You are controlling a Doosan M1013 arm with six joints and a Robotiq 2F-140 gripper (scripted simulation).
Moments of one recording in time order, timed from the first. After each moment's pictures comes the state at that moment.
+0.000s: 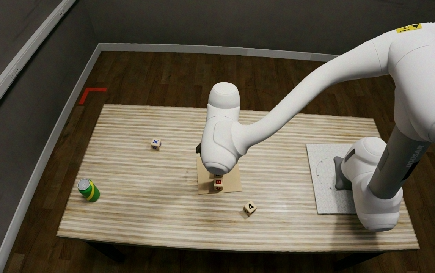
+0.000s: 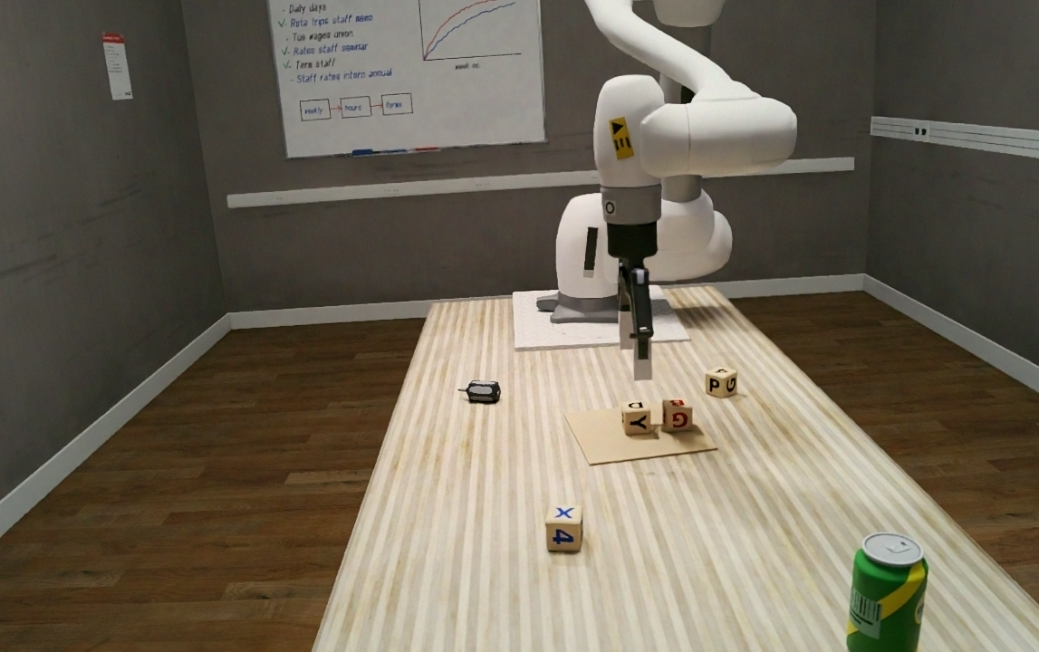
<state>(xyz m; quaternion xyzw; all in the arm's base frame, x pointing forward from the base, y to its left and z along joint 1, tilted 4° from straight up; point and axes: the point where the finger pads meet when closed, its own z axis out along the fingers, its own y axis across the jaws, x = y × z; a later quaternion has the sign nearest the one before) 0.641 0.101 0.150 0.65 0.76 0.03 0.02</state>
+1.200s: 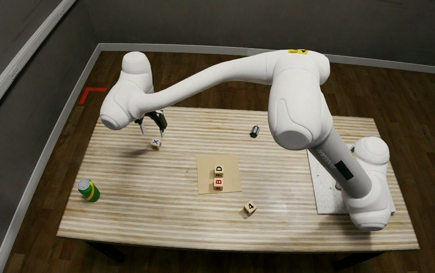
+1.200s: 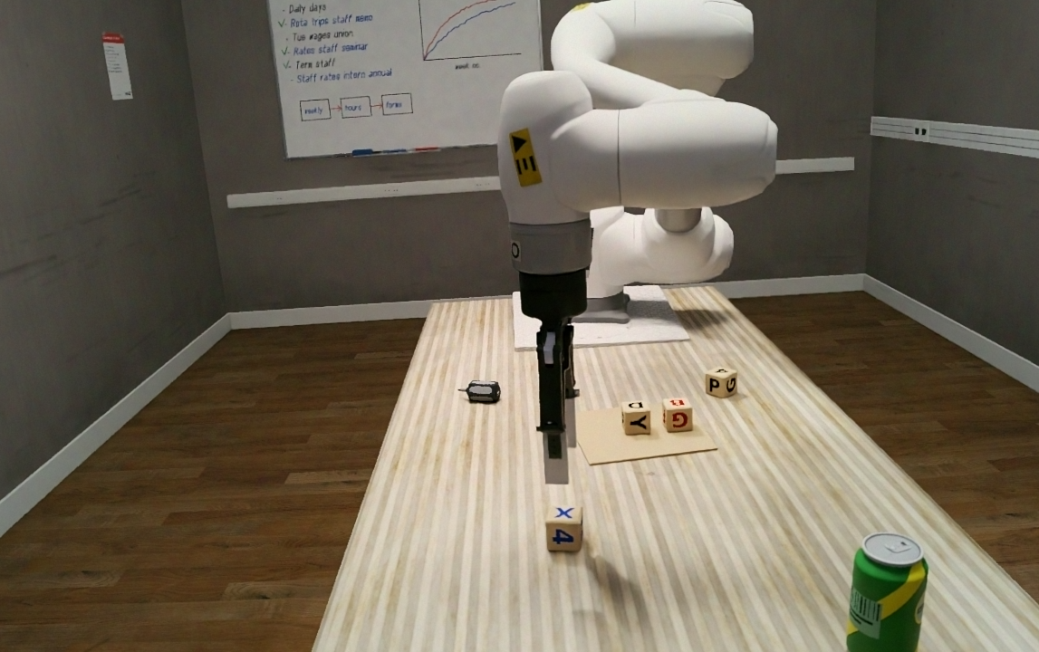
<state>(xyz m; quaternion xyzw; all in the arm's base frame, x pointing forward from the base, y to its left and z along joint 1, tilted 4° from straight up) 0.974 0.014 0.178 0.72 0.70 0.03 0.02</state>
